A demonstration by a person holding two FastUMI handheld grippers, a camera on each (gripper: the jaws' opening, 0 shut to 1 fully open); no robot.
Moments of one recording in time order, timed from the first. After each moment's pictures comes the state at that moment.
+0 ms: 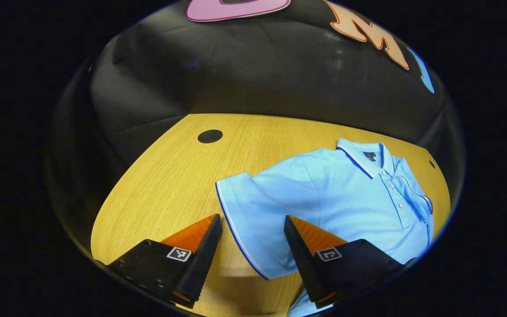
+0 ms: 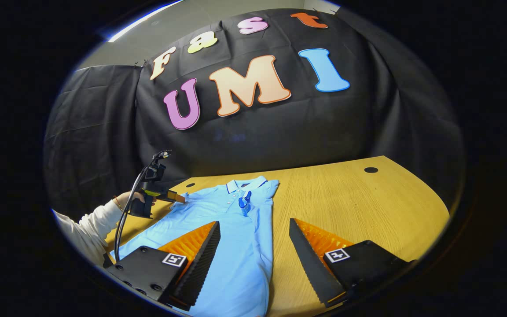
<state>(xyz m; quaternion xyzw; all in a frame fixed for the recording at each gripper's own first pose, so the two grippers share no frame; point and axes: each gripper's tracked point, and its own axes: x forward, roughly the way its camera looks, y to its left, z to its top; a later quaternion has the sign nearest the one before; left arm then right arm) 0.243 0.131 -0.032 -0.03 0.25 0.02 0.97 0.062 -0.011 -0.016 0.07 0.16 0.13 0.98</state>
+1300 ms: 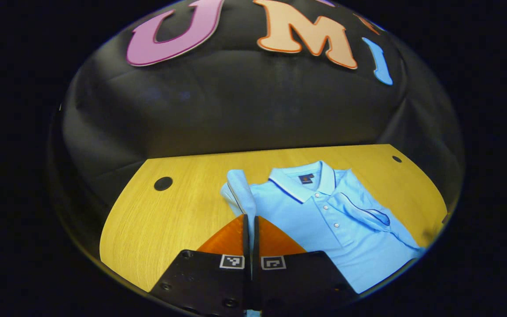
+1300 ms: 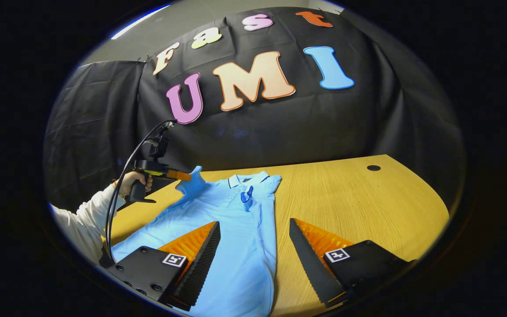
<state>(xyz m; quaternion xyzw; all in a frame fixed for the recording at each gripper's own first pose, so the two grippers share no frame) 0.238 0.007 0.051 0.05 0.19 -0.10 0.98 0.055 0.001 -0.024 0.06 0.17 0.14 0.97</state>
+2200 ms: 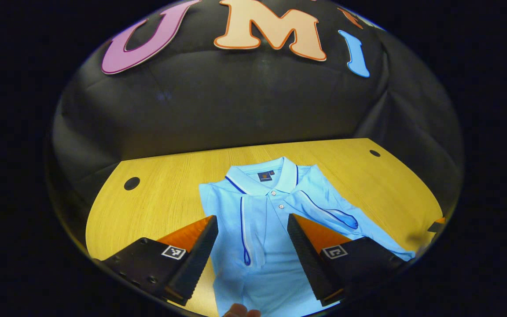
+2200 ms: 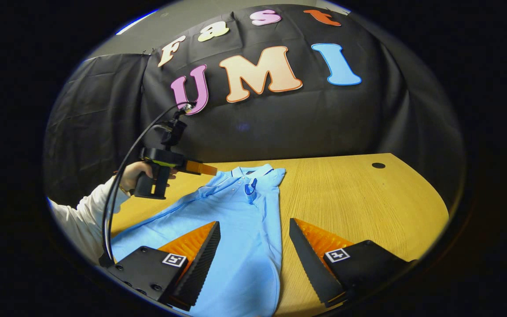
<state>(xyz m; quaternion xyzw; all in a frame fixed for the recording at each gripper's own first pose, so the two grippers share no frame) 0.206 -0.051 0.052 0.03 0.18 -0.15 0.97 0.052 0.016 -0.044 0.03 0.19 0.15 0.97</state>
